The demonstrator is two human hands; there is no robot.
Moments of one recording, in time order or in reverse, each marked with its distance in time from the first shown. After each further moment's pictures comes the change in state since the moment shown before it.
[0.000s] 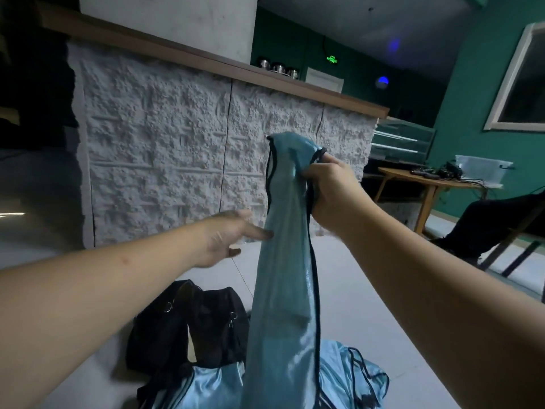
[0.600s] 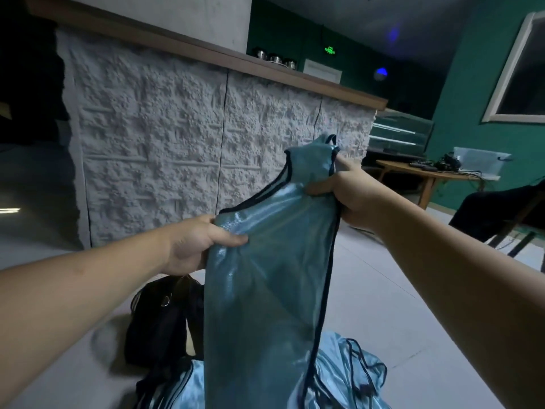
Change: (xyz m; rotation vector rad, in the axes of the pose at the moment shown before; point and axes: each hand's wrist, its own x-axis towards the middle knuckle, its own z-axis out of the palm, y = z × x) left_hand -0.017 -0.026 -0.031 -0.097 -0.170 -0.006; right_hand 0.003 -0.006 -0.045 -0.379 -0.091 0.064
